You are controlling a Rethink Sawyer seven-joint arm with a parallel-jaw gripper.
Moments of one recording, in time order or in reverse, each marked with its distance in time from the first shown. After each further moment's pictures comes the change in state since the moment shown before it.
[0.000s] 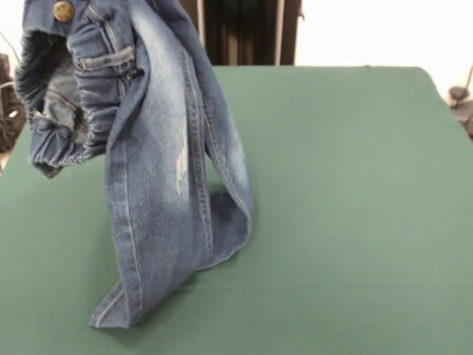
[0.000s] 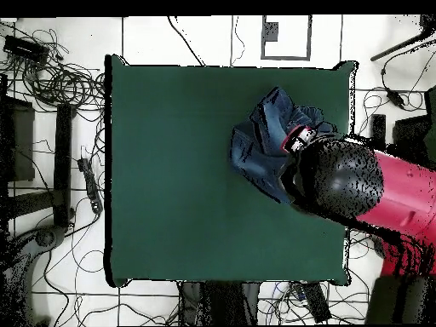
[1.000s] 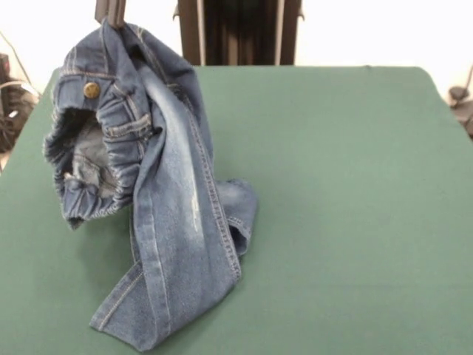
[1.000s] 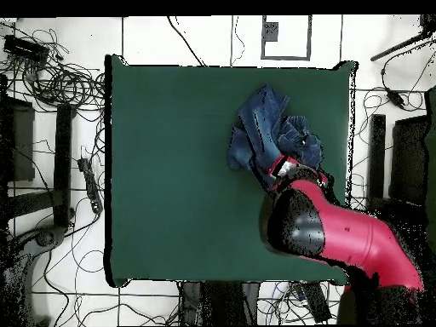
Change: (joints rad) arm -0.038 0.024 0.000 0.310 -0.129 -0.581 0.000
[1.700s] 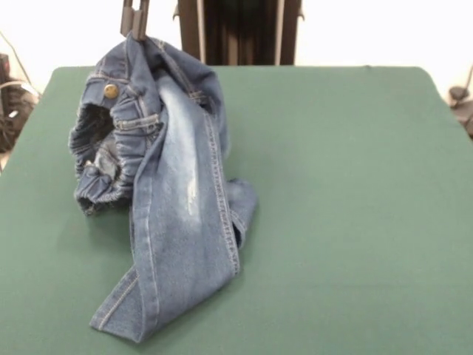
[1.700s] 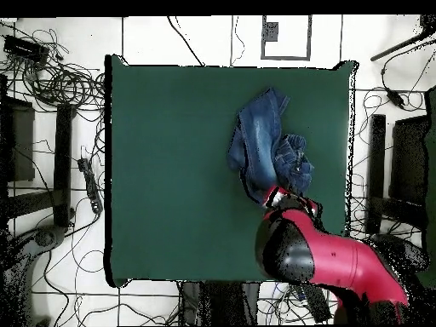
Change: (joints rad) arm -0.047 -0.001 0.000 0.142 -0.110 -0.071 0.000
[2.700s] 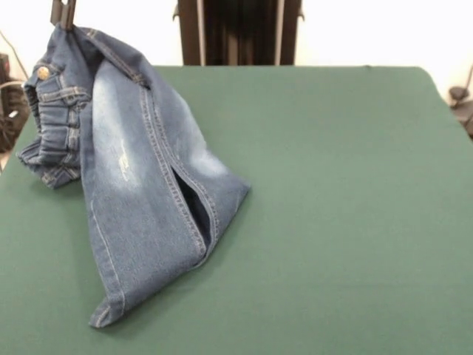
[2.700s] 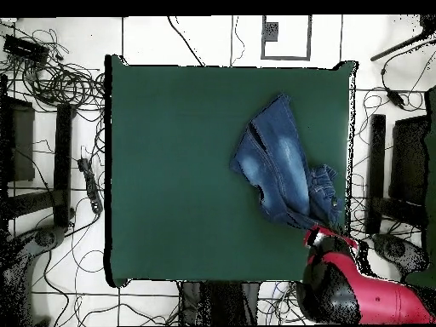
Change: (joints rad) arm -0.252 0.005 0.021 0.072 -0.316 -0.092 0.000
